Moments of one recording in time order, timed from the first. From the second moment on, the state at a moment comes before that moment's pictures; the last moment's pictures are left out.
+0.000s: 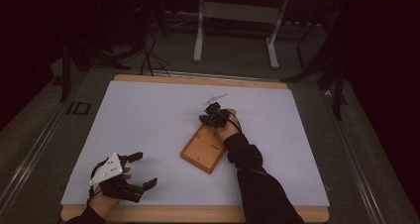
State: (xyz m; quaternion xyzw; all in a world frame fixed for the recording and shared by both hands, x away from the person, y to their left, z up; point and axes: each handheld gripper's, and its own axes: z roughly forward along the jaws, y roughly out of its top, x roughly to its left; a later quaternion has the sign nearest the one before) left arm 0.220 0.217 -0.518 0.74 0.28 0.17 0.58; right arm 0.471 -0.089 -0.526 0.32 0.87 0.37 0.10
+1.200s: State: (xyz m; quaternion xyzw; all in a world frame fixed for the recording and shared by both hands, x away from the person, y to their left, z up) left arm 0.221 0.213 -0.519 0.74 0.29 0.16 0.58; right arm 0.447 -0.133 -0.528 0.32 0.87 0.35 0.09
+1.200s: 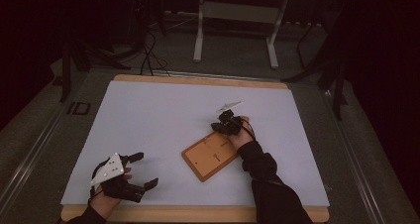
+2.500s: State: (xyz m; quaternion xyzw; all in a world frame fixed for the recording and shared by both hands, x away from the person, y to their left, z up) left arm 0.228 0.205 -0.521 0.75 0.27 0.16 0.58; right arm 0.387 -0.178 -0.533 0.35 0.85 0.39 0.09
